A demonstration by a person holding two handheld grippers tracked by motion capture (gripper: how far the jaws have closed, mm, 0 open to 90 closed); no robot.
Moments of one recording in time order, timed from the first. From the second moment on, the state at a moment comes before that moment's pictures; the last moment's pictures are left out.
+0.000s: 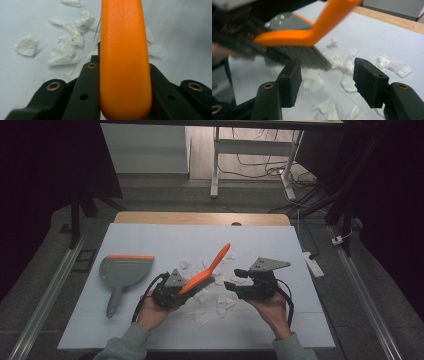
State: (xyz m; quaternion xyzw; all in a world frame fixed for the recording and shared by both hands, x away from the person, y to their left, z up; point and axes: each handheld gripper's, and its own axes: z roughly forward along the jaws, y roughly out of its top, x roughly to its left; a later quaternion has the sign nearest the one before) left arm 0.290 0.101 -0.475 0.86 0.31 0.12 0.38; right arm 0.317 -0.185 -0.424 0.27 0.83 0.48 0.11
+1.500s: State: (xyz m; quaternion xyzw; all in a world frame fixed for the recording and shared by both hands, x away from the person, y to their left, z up) left arm 0.295 0.045 -0.454 0.95 0.12 0.06 0.28; right arm 0.310 -0.142 -0.436 0.05 0.96 0.26 0.10
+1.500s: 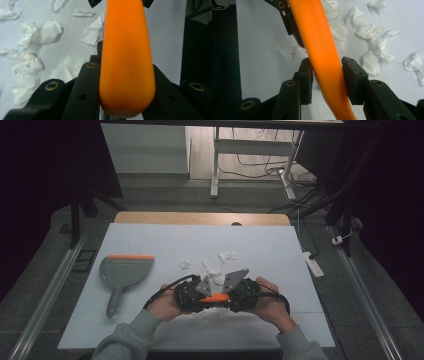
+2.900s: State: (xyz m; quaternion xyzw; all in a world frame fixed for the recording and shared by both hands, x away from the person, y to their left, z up) left arm 0.240 0.200 -0.487 0.83 0.38 0.21 0.35; right arm 0.330 -0.189 -0.431 0.20 0.91 0.33 0.15
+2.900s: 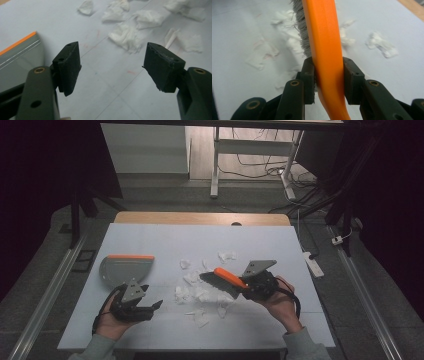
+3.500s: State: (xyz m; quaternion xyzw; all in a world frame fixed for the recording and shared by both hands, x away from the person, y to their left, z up) left arm 0.240 0.222 -0.500 0.81 0.42 0.20 0.36; right arm 0.346 -0.231 -0.429 0.31 0.86 0.36 0.18
